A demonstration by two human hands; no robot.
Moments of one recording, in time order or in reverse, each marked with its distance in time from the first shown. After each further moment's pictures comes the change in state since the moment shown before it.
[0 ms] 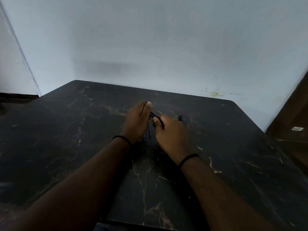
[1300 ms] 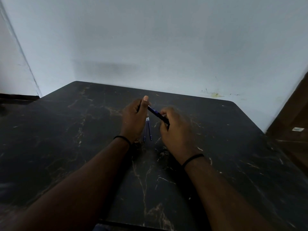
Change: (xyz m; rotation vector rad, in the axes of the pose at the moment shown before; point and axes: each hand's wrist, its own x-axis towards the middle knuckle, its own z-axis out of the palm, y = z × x) left_hand 0.002 0.005 -0.002 -0.047 0.171 -0.045; right_hand 0.000 0.006 -0.014 0.005 0.079 -0.133
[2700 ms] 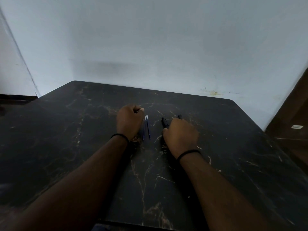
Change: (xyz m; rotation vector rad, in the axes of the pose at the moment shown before) left_hand 0.014 -0.031 -0.002 0.396 0.007 -0.161; right_hand 0.005 -0.003 -0.005 -0.470 -0.231 0.362
